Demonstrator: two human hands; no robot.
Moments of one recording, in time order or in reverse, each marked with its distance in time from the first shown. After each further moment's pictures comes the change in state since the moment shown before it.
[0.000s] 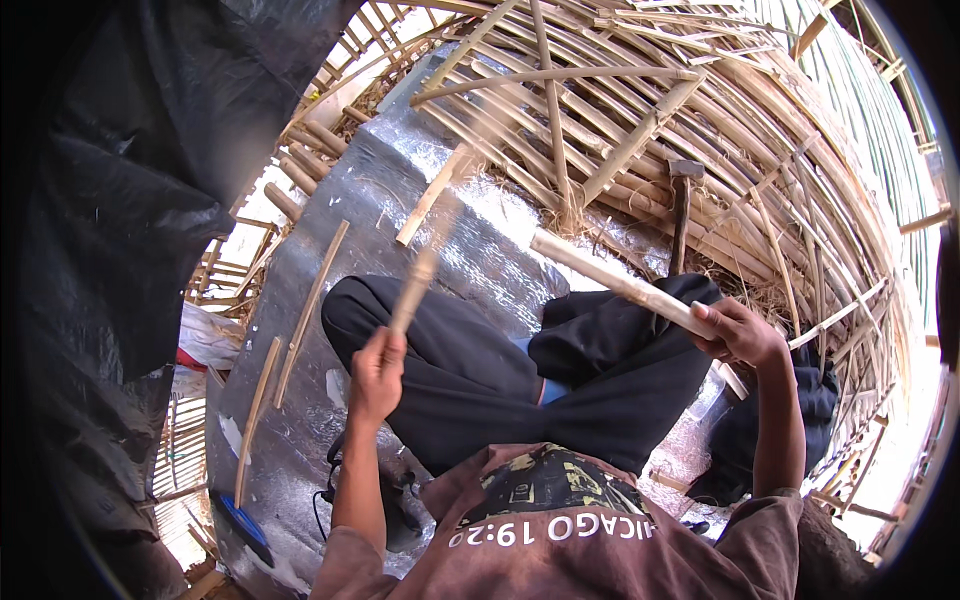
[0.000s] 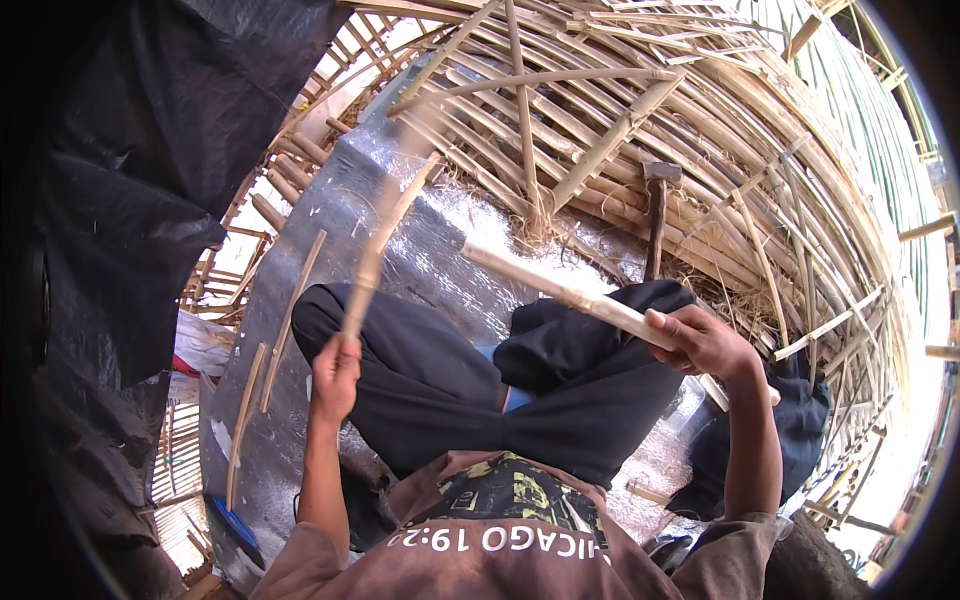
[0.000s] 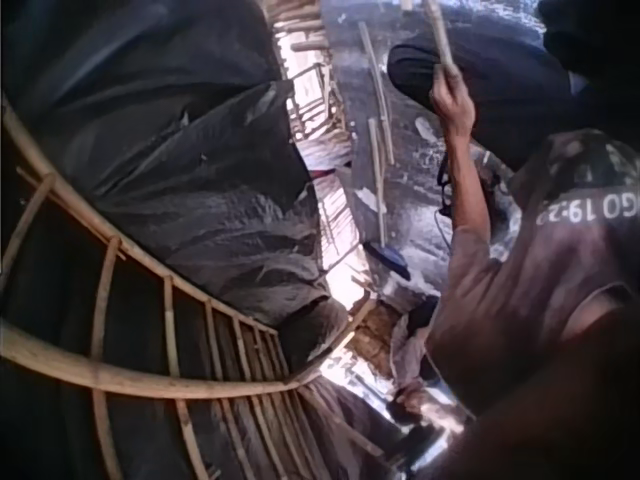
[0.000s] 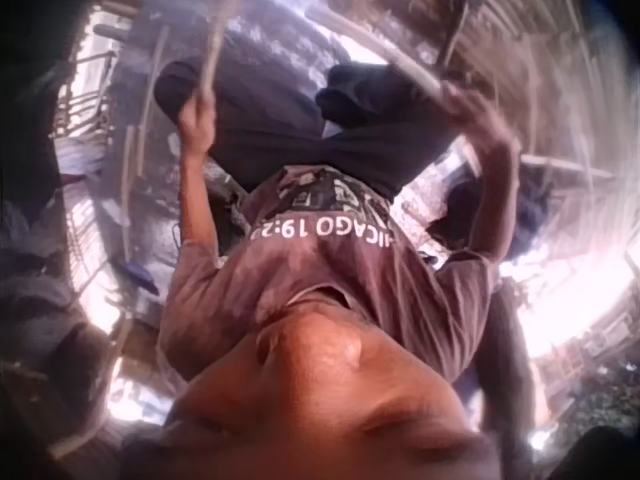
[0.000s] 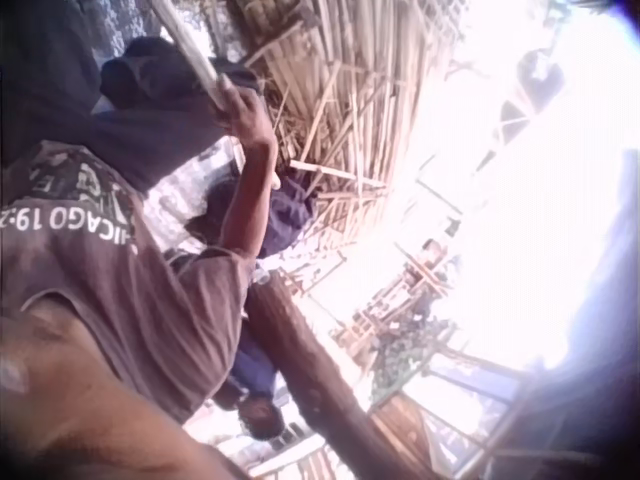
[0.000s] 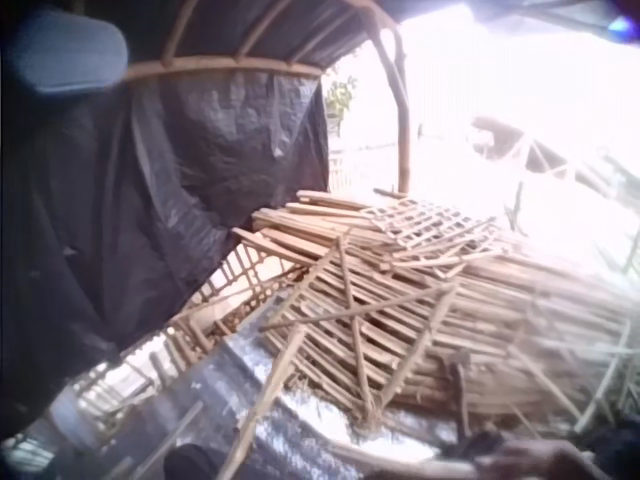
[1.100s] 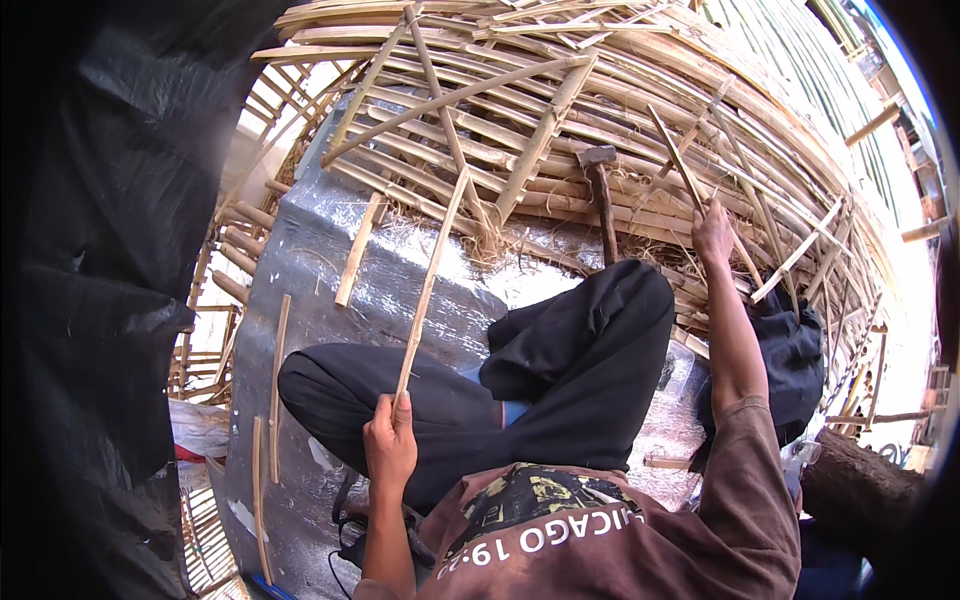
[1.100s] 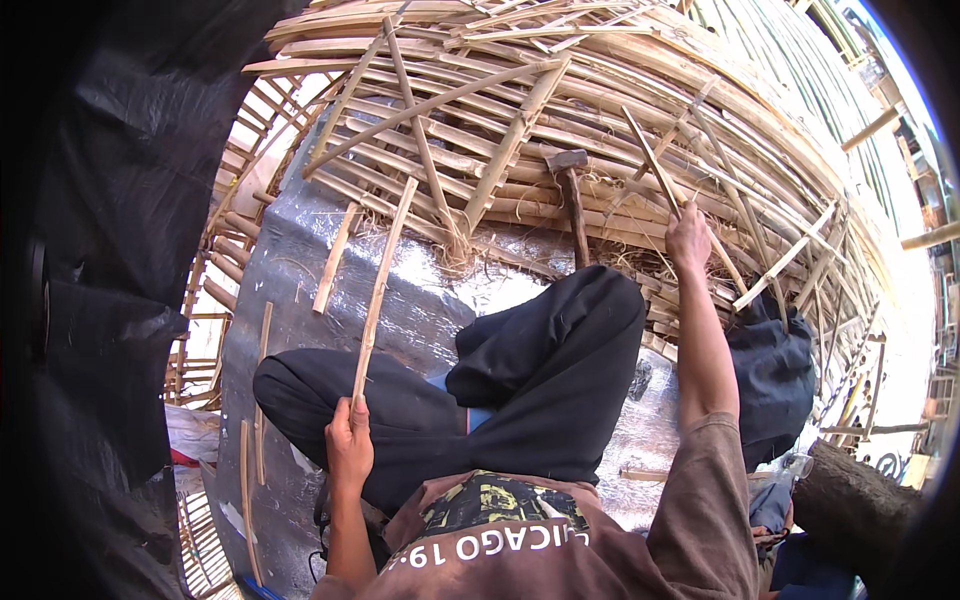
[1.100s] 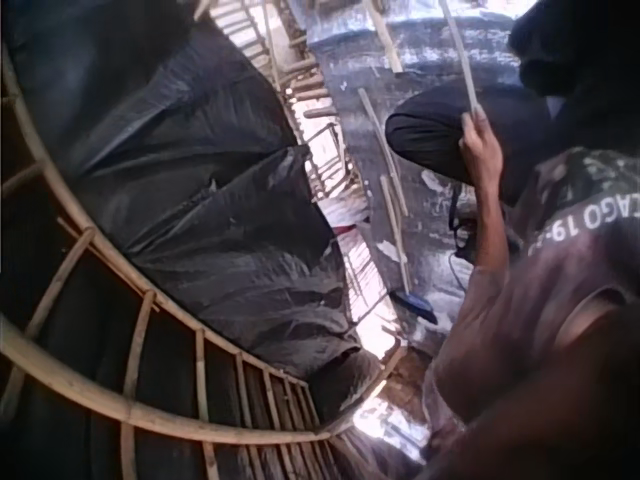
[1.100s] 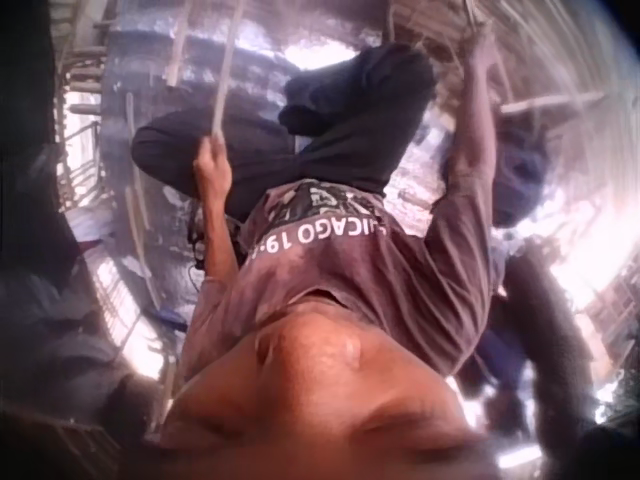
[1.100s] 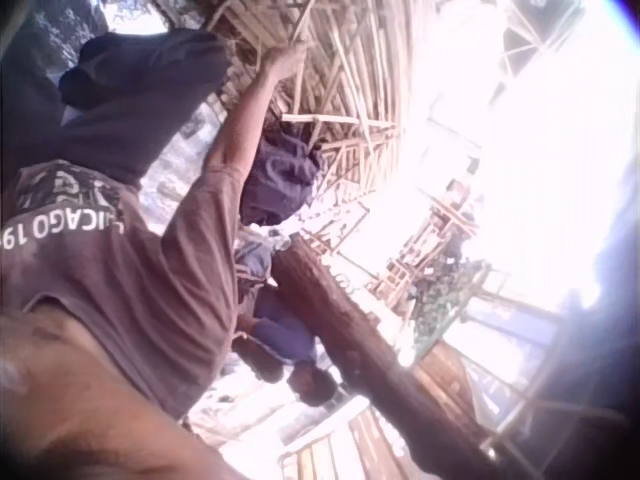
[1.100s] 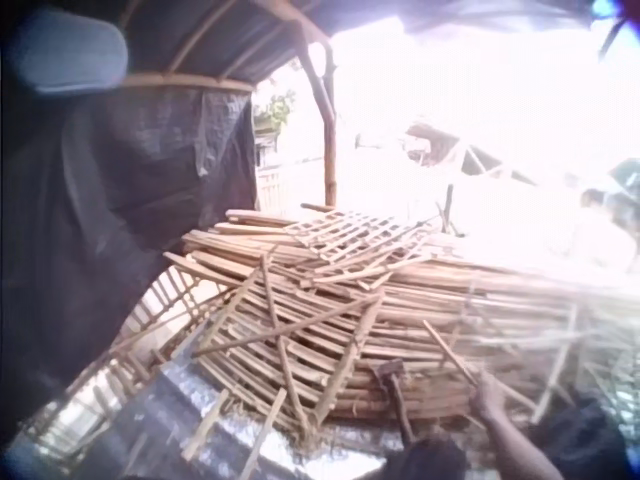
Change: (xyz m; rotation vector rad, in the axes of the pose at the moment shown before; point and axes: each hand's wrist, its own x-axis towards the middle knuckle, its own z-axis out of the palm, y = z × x) left_hand -0.026 0.023 0.075 0.526 -0.103 0.050; right_hand 0.078 0.139 -0.161 -0.727 1.513 0.159
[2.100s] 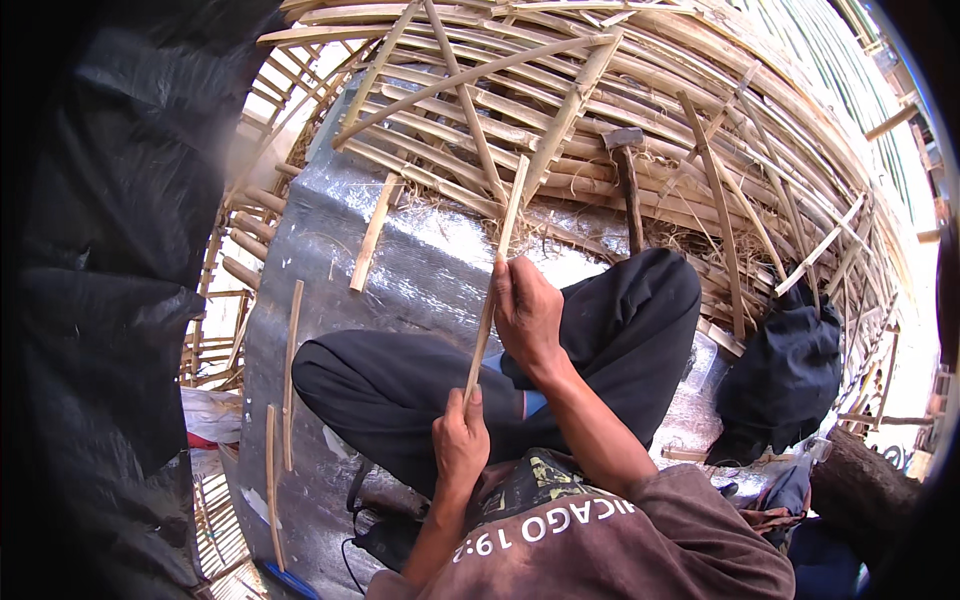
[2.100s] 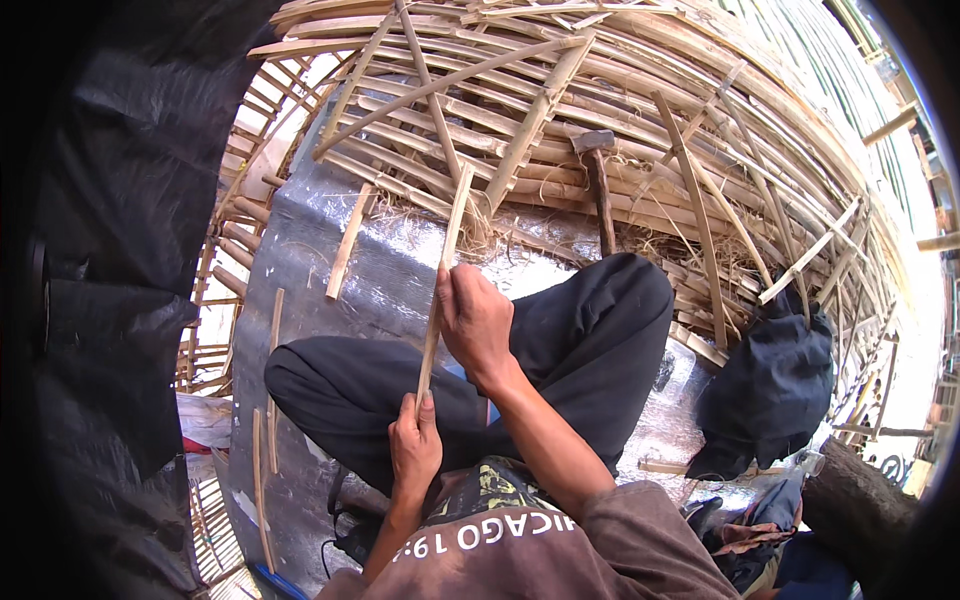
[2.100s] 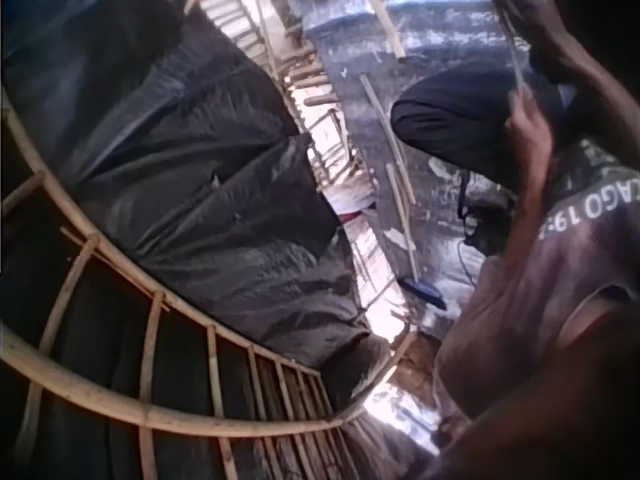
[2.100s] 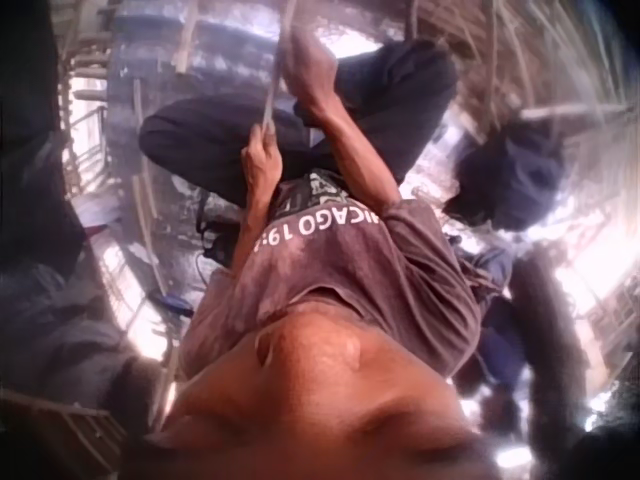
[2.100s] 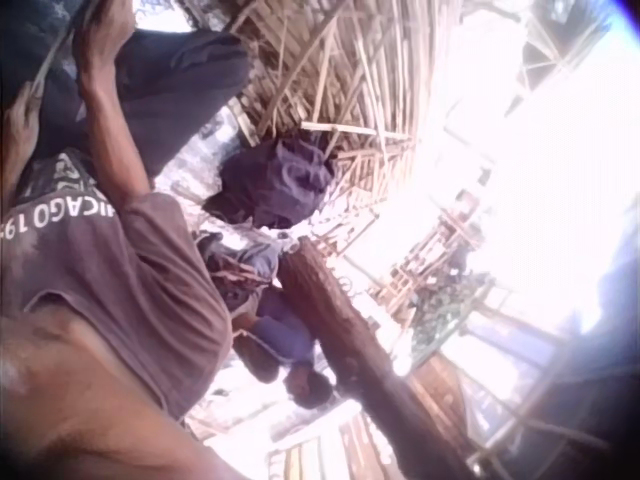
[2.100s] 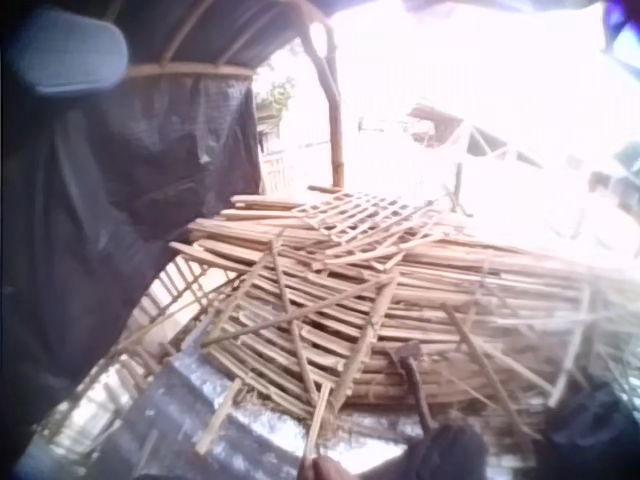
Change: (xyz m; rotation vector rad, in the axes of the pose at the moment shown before) left_hand -0.015 0.016 0.056 -0.049 -0.046 -0.014; right_hand -0.238 -0.287 -0.038 0.981 -0.002 -0.308
